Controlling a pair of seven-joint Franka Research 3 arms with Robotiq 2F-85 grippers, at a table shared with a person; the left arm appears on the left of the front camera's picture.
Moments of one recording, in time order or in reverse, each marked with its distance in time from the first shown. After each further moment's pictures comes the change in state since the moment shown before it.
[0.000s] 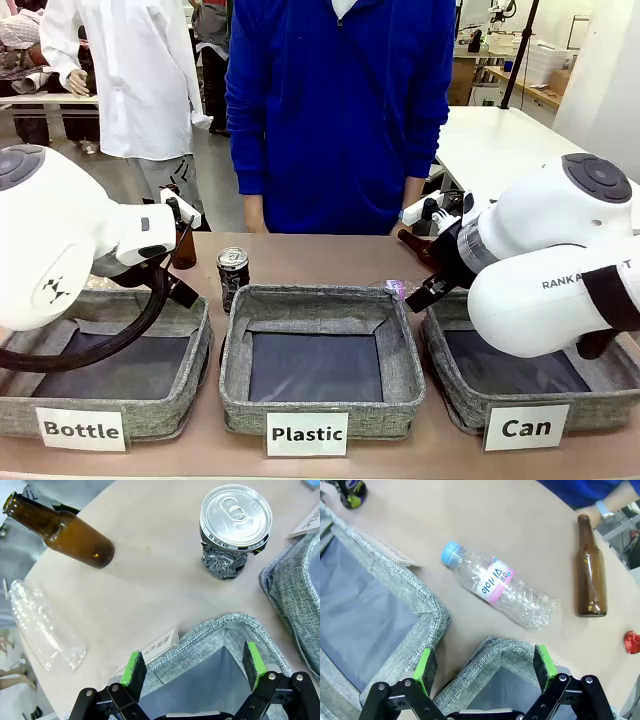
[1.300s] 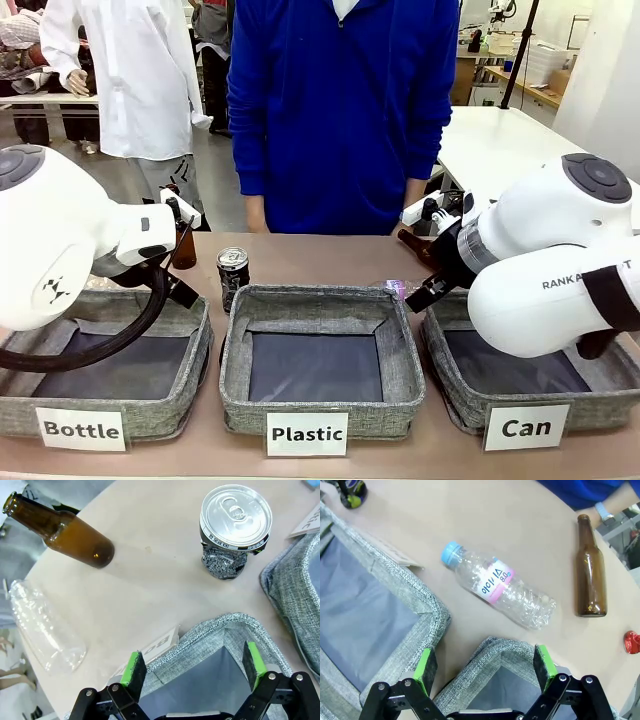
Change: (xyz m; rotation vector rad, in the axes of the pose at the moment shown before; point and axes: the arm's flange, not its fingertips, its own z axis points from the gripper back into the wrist) left arm 0.000 0.000 0.000 0.000 0.000 0.000; right arm 0.000 0.000 0.000 0.000 0.000 0.001
